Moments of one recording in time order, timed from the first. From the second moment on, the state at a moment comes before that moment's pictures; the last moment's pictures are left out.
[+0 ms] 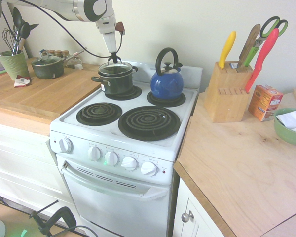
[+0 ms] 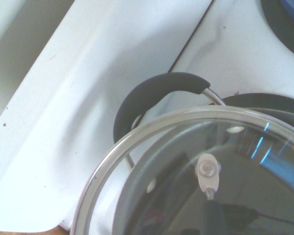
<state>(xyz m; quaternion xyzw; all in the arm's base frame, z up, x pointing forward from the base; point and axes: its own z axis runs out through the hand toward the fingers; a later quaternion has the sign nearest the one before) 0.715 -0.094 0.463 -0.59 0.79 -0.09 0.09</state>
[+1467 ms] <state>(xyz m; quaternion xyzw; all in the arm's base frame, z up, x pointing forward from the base) 0.696 -0.097 0.453 -0.60 0.79 -0.09 0.09</state>
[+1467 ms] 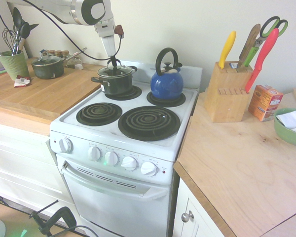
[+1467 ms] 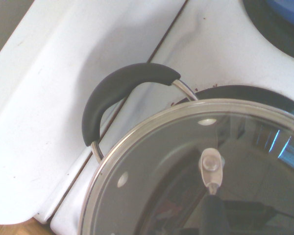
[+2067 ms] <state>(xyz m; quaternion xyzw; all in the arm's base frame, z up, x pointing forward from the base) 0.675 -0.077 0.495 -0.61 0.78 -0.10 0.11</state>
